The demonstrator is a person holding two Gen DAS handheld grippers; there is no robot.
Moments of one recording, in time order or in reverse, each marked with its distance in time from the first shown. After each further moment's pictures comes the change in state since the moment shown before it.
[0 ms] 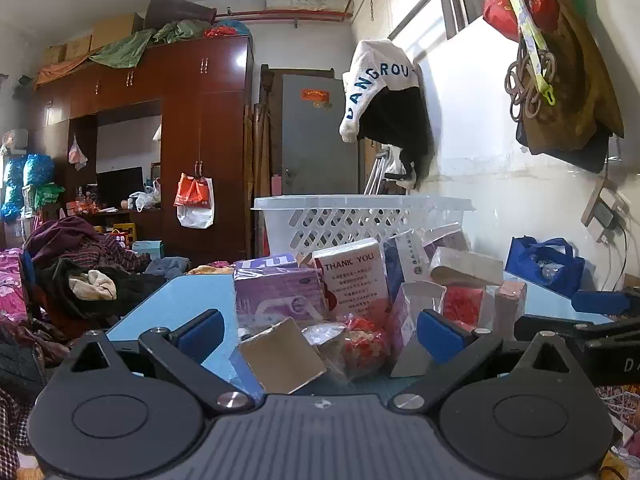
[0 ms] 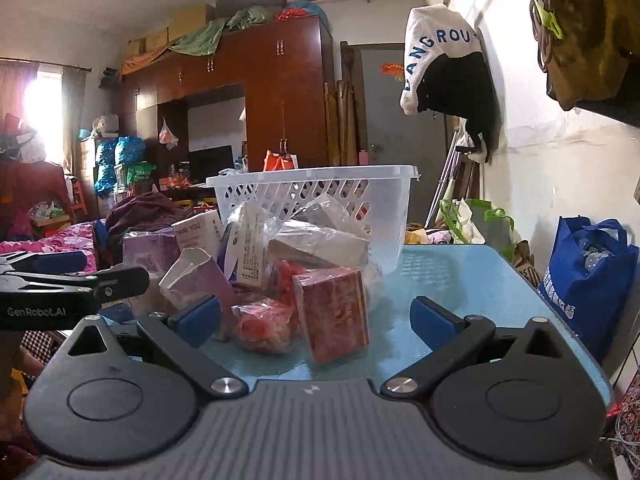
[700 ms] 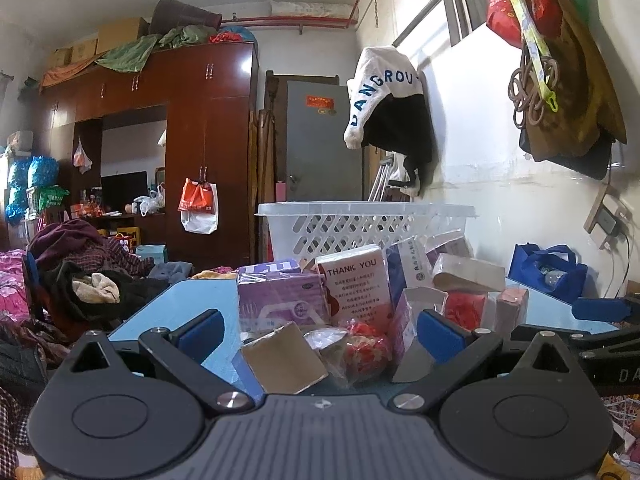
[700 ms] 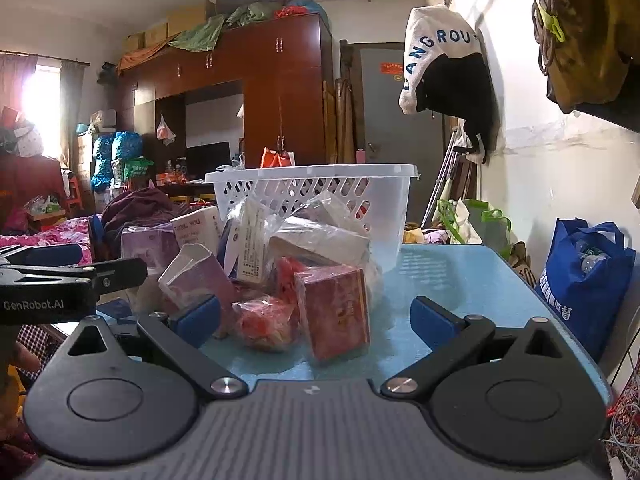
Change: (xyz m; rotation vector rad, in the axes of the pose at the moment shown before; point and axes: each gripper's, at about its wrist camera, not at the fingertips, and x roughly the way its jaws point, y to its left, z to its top) left arm -0.002 0.000 0.000 -0.011 -0.019 0.008; right arm 0.000 0.002 -0.001 -0.013 0.006 -0.008
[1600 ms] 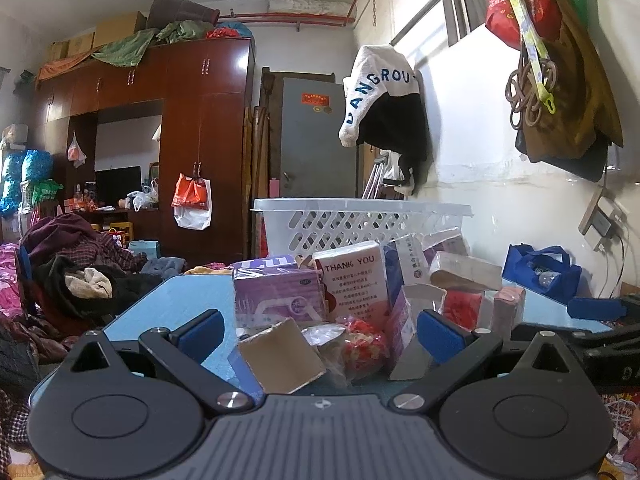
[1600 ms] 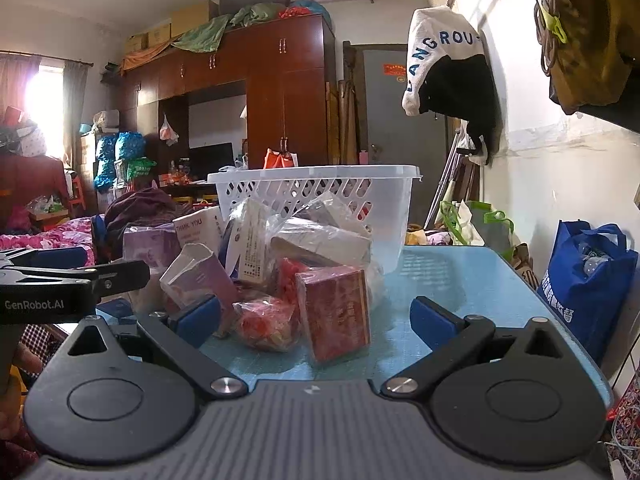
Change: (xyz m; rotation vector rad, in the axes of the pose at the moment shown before) left arm 0.003 0.002 -0.002 -0.015 0.005 -0.022; right arm 0.000 -0.001 0.001 -0.003 -0.006 0.020
